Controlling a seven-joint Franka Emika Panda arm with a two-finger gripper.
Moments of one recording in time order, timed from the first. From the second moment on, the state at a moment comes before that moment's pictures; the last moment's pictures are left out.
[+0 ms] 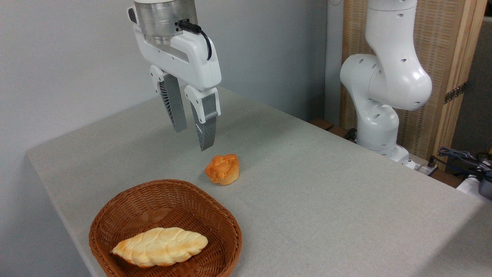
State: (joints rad) arm -0.08 -0.01 0.03 -1.61 -0.06 1.63 0.72
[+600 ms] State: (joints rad) arm -0.13 -0.02 0.02 -1.71 -0.06 1.67 0.73
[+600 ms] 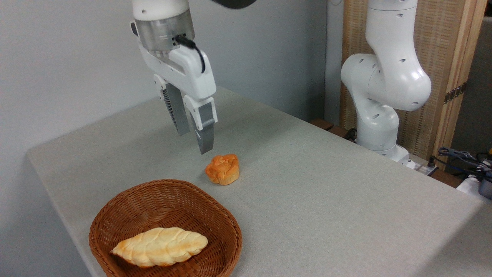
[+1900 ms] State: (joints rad) arm -0.35 -0.17 0.03 -2.32 0.00 2.14 0.86
